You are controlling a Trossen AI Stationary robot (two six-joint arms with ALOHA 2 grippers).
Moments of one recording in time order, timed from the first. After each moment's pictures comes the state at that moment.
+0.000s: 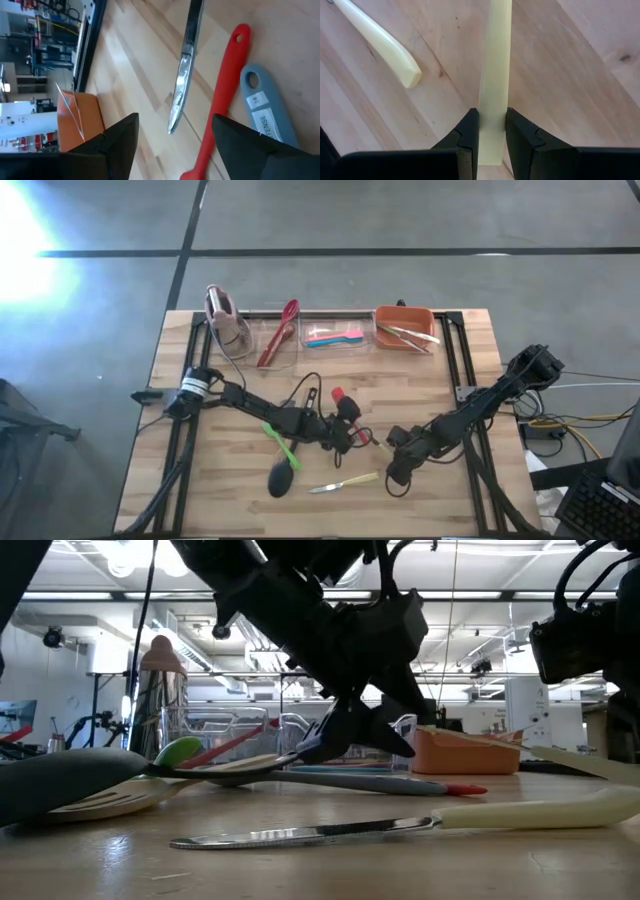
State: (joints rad) left arm -0.23 2.06 1.32 0.10 -0.52 0.92; right arm 0.57 1.49 0.68 -0.36 0.03 1.29
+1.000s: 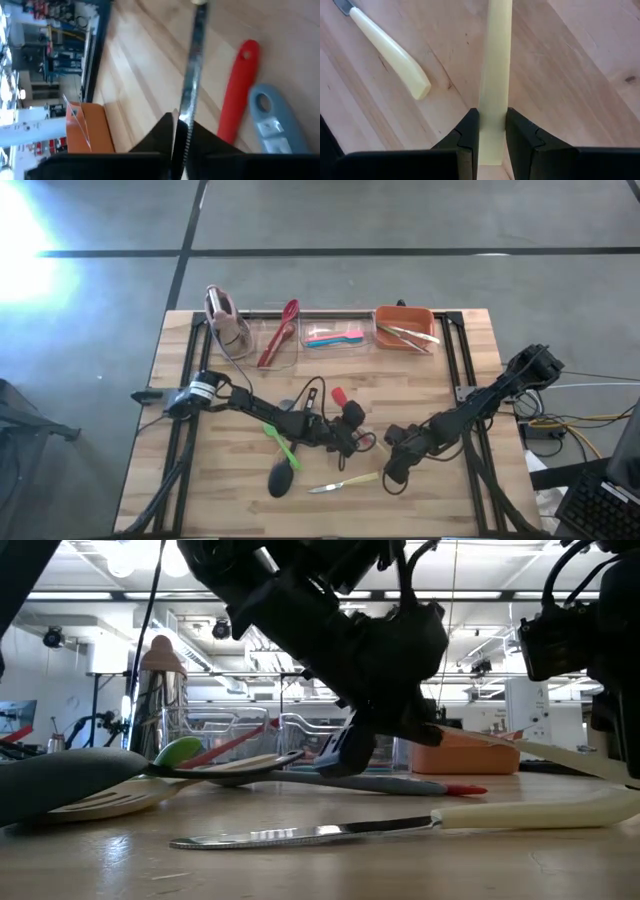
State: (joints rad) left arm -0.24 2.13 1.37 0.15 -0.54 0.98; right arm 0.55 1.49 0.68 -0.33 0.03 1.25
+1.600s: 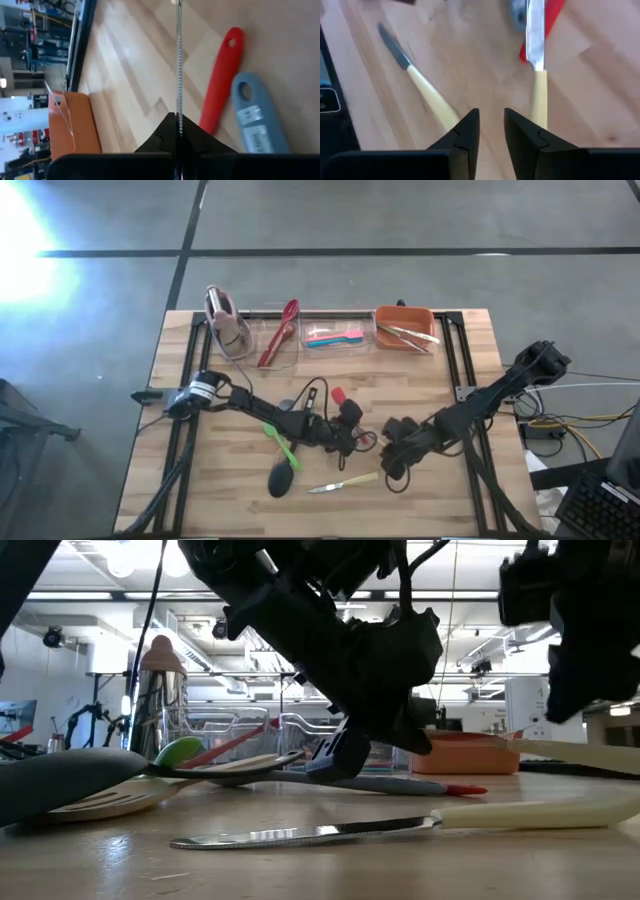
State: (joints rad) left arm -0.23 2.13 1.37 0.09 -0.54 0.89; right arm 0.55 1.41 0.73 -0.33 0.21 1.15
